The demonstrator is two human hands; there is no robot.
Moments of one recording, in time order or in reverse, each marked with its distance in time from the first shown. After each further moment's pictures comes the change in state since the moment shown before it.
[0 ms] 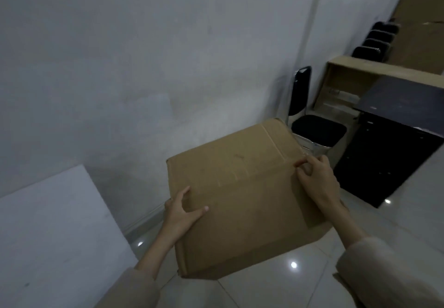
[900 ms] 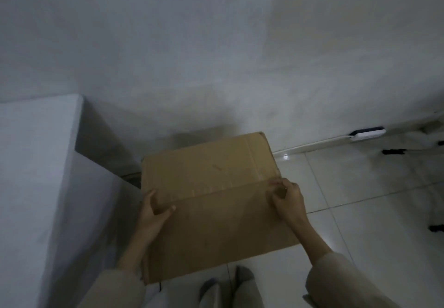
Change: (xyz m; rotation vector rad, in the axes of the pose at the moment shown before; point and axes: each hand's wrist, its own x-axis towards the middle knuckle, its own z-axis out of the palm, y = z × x) left_hand 0.272 -0.246 -0.014 -0.131 0.531 -0.579; right_hand 0.162 0.001 0.484 0.148 -0.897 0.032
